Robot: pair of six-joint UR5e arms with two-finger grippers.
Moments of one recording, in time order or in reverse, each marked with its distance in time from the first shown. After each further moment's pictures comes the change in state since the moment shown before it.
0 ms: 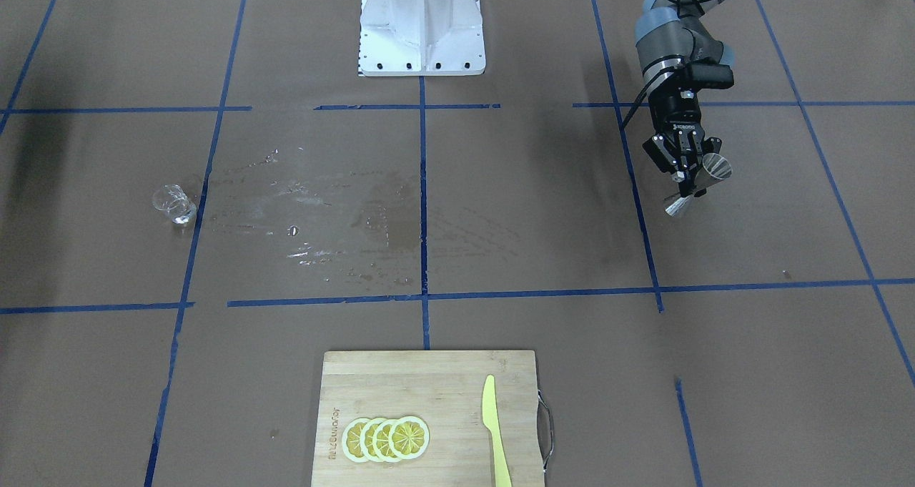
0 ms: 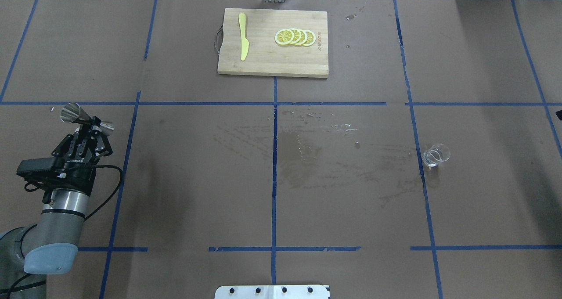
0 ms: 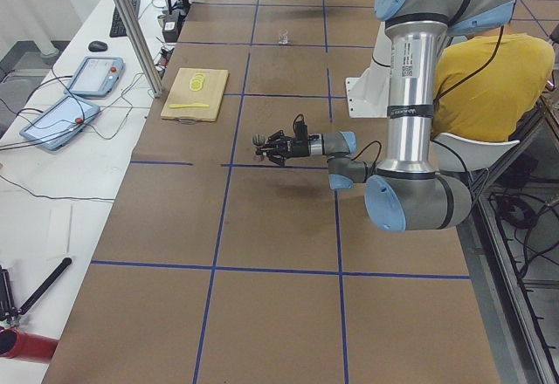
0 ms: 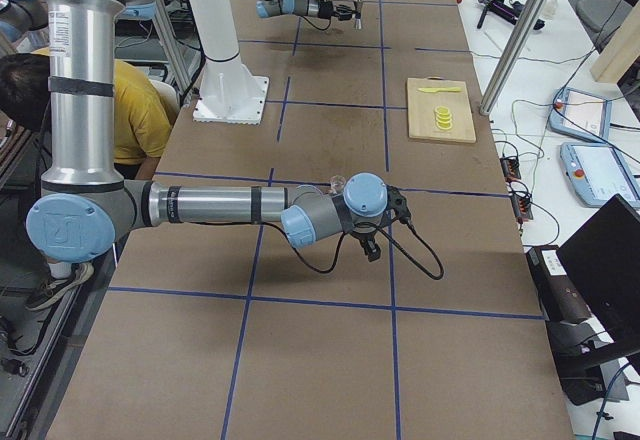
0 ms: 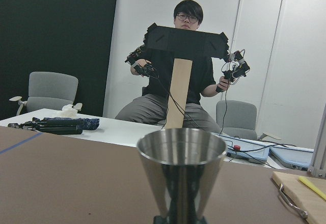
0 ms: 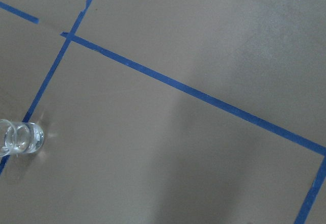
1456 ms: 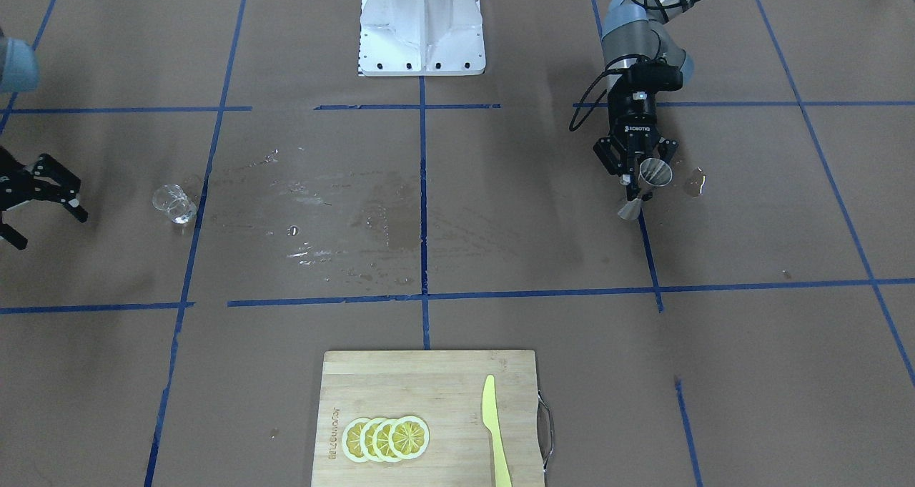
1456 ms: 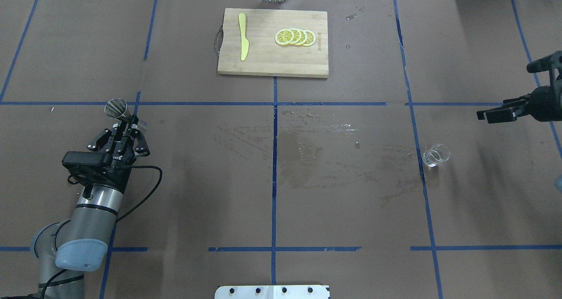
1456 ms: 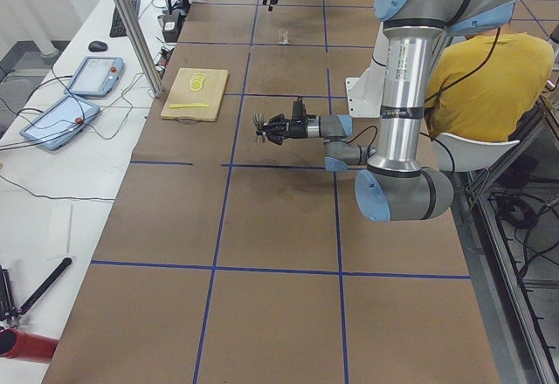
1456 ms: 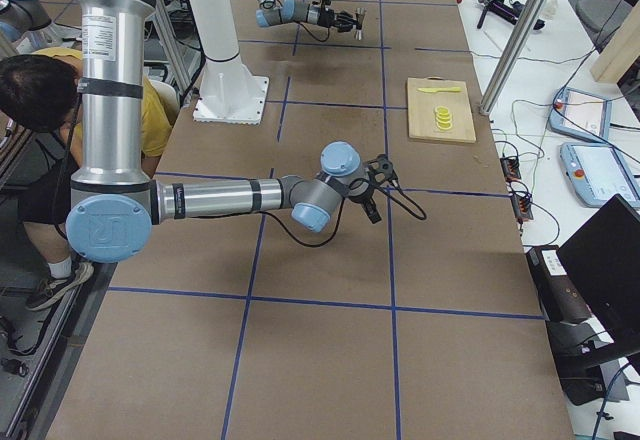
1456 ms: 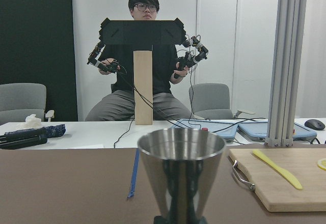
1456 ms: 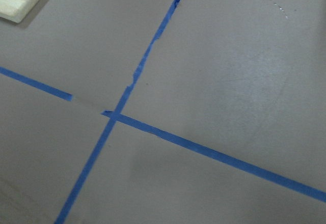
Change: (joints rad) left arm 0.001 -0.137 0.008 -0.033 -0.086 0.311; right arm -0.416 -0.027 0.029 0.664 -0.490 0.738
